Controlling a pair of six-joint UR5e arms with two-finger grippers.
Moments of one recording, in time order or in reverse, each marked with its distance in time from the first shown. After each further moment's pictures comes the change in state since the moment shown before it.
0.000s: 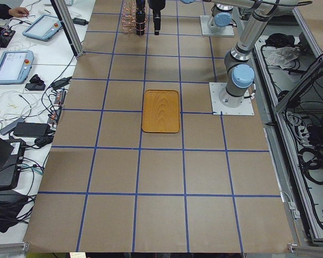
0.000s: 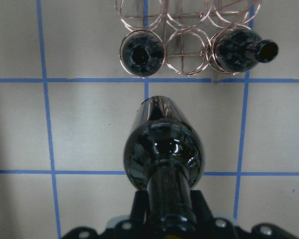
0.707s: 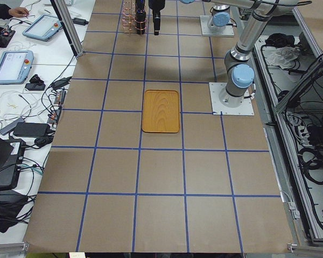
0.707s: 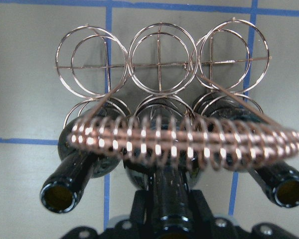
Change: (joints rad) left arm 0.000 0.000 0.000 0.001 0.000 0.000; right arm -0.108 0.190 0.163 -0.389 -0.015 -0.158
